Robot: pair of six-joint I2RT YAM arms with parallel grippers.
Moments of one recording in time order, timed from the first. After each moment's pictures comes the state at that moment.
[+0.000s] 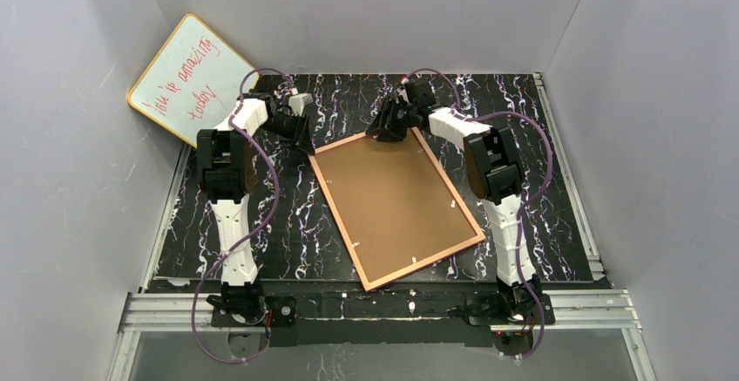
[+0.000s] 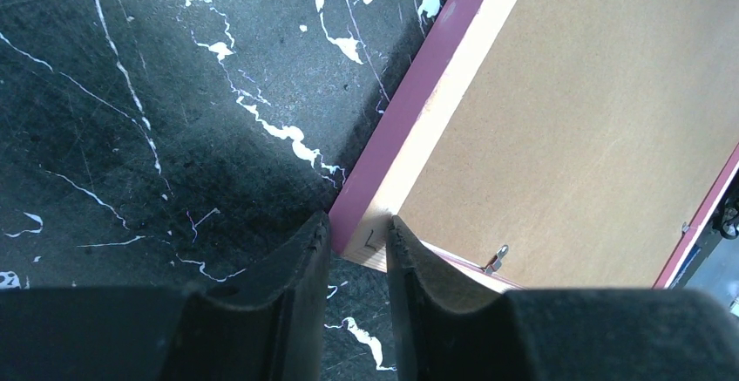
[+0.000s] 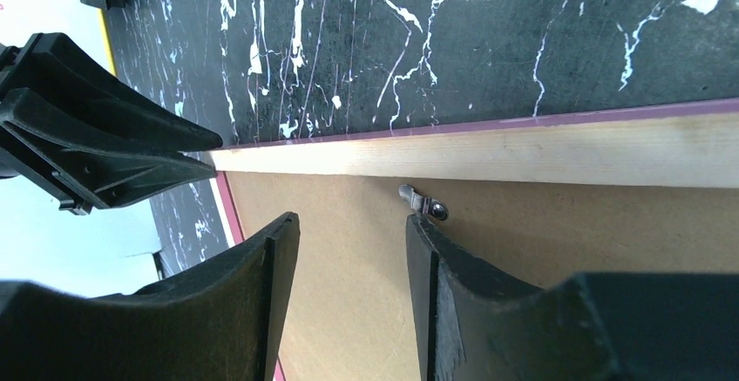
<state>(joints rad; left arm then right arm) -0.03 2.29 1.80 -0.86 0.68 0.32 0.43 2.35 1.81 -0.22 -0.54 0.71</state>
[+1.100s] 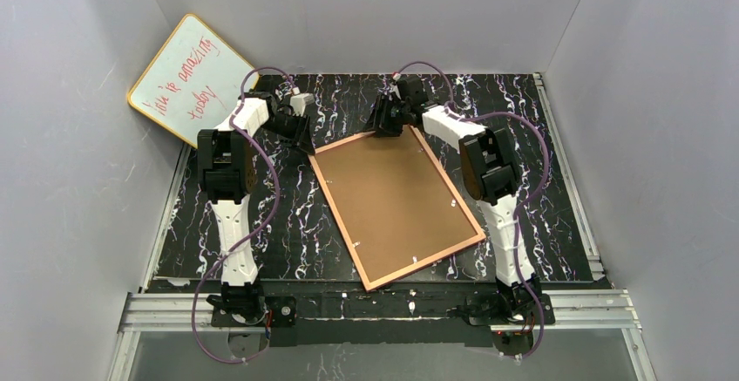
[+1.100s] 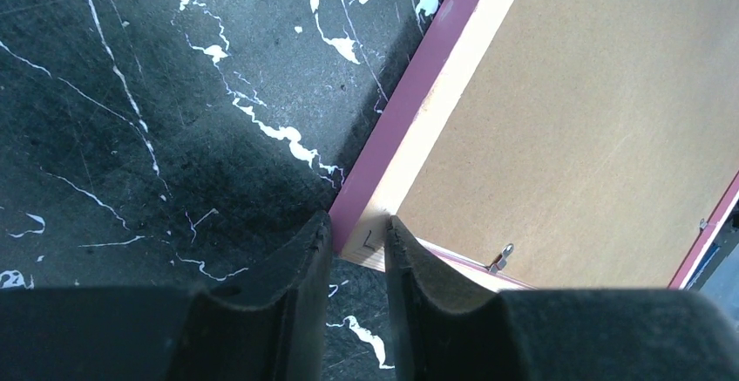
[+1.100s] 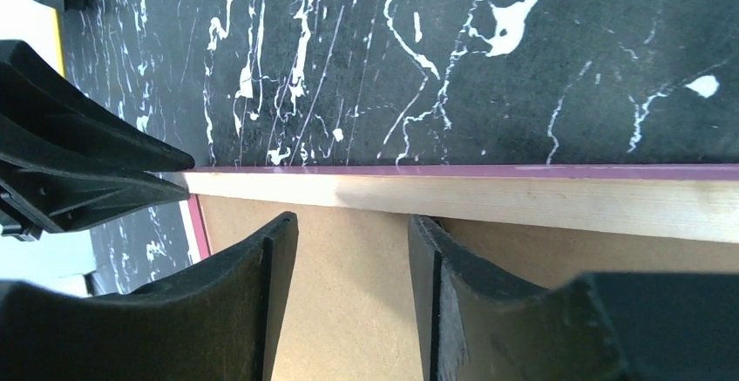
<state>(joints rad) -0.04 2.27 1.80 -0.87 0.66 0.34 0.46 2.38 1.89 -0.25 -0.44 0.62</state>
